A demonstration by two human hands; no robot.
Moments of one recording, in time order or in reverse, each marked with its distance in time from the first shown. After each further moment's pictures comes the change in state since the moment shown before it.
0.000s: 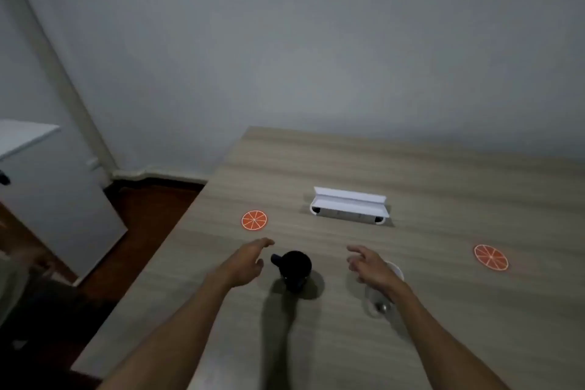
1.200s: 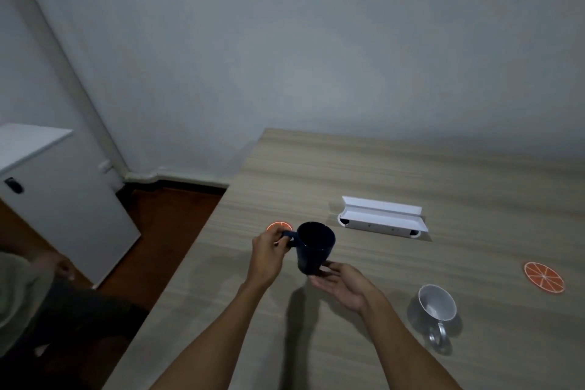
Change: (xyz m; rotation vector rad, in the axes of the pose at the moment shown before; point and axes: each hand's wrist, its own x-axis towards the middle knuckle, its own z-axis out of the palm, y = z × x) left_hand 0.054 -0.033 -0.027 -0.632 0.516 -0.048; right_hand 0.053 -0.070 0.129 1.010 -0.259 0.415
